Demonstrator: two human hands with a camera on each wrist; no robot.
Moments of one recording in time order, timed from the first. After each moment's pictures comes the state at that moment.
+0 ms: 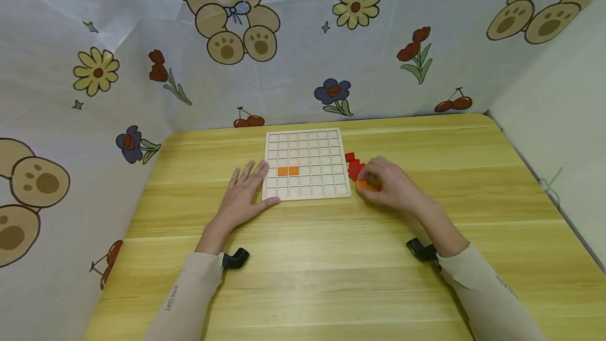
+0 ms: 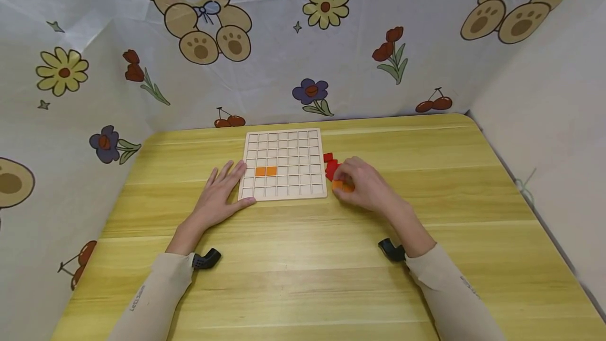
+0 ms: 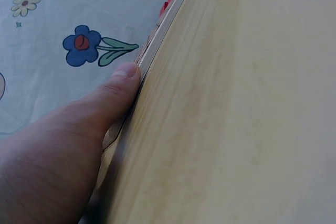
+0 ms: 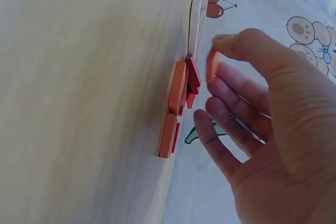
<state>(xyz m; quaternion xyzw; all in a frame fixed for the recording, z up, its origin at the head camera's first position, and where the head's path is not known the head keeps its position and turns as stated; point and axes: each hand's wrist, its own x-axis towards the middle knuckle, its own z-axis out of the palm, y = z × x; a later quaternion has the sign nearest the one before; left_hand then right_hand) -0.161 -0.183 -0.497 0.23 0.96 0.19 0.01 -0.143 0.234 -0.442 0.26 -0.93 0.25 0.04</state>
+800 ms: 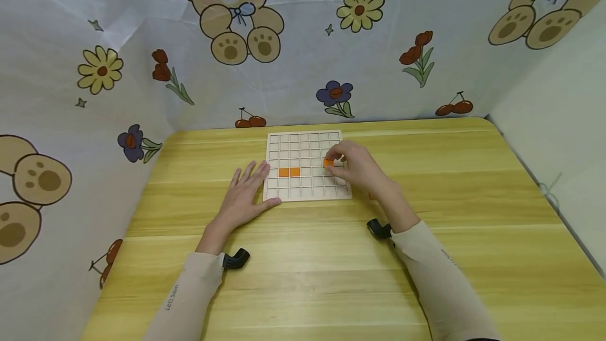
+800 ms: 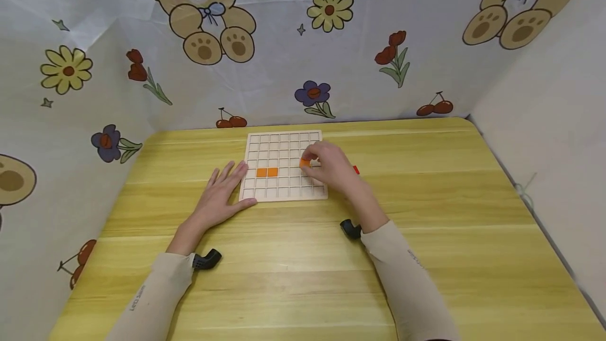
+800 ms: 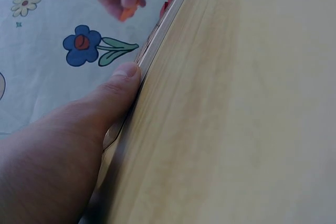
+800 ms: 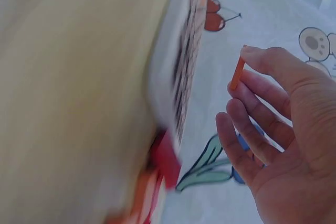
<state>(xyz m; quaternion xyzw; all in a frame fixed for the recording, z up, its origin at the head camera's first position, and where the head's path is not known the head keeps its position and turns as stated) -0.160 -0.183 -0.495 0.23 0.95 0.19 0.01 -0.192 0.157 -0.423 0.24 -0.92 0.30 0.04</state>
